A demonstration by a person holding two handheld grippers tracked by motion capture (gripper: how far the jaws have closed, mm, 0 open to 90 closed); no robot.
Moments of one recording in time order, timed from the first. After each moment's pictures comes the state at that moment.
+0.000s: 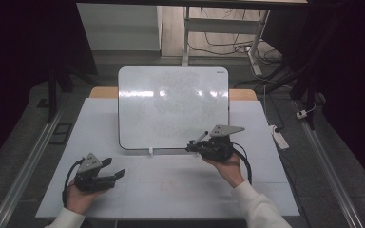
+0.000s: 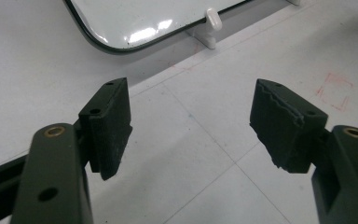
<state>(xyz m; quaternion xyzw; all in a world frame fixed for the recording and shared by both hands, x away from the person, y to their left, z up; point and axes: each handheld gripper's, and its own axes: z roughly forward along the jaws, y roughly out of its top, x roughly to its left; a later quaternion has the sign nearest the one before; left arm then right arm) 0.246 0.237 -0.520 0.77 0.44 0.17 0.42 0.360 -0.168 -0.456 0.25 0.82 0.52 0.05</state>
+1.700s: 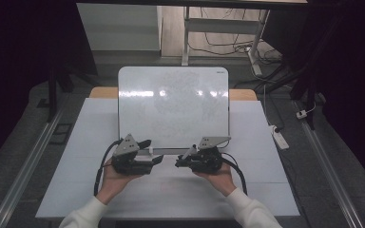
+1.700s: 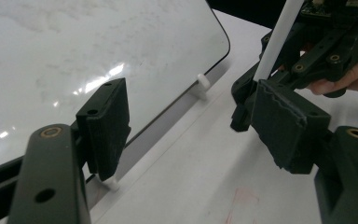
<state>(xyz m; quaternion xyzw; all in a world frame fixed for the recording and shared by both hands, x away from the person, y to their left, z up) 0.285 0.135 -0.457 0.79 0.32 0.16 0.50 0.339 -0.142 -0.479 0.21 0.84 0.50 -0.01</state>
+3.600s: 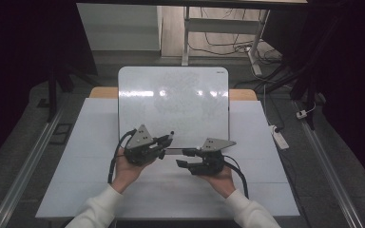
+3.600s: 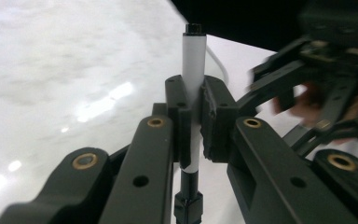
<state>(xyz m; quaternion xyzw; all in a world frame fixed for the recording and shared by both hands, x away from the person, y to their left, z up) 0.304 0.119 -0.432 0.78 0.29 0.20 0.51 0.332 -0.148 -0.480 0.21 0.81 0.54 0.05</state>
